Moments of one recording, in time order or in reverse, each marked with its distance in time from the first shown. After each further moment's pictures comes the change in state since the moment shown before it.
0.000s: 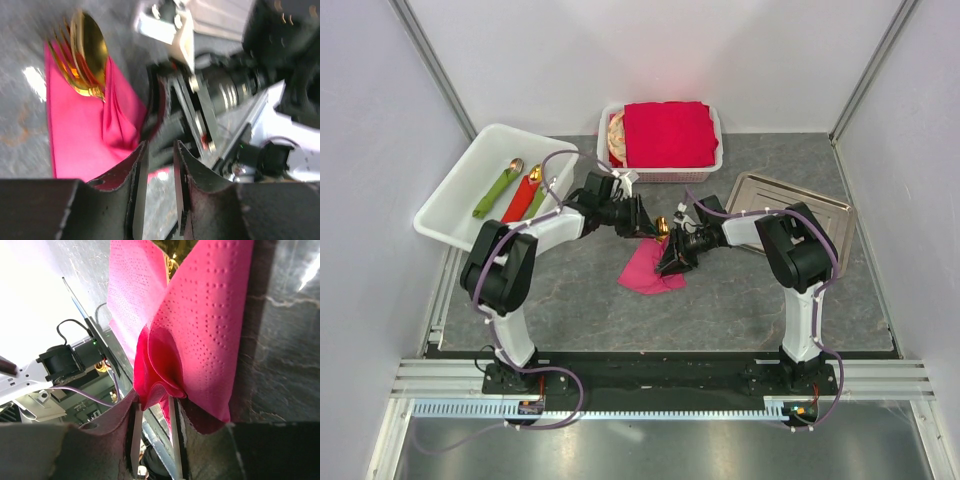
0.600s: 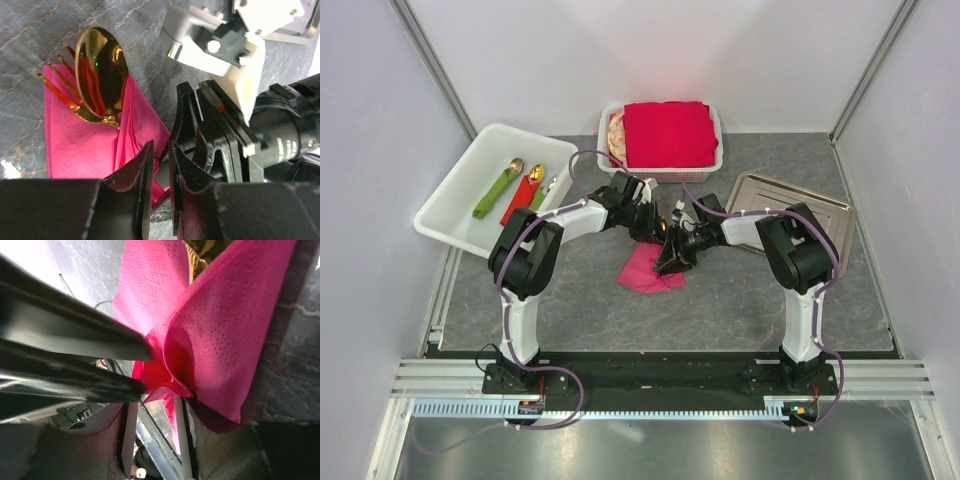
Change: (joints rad) left arm -0.082 0.212 0.226 -0.176 -0.123 0.039; right arm 0.005 -0.012 0.011 -0.003 0.008 -0.029
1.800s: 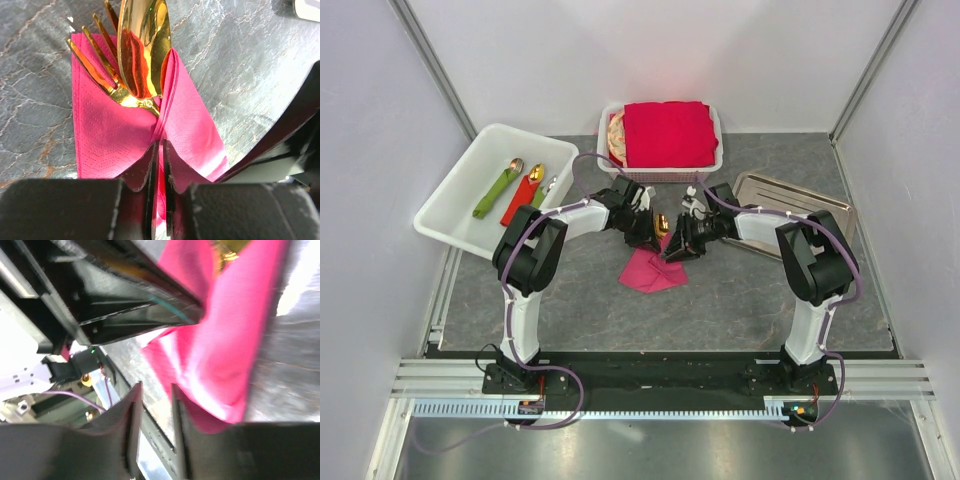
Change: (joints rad) left arm 0.005 0.053 0.022 -0.104 -0.034 0.082; right arm -0.041 -0.139 -0.005 -0.060 0.052 -0.031
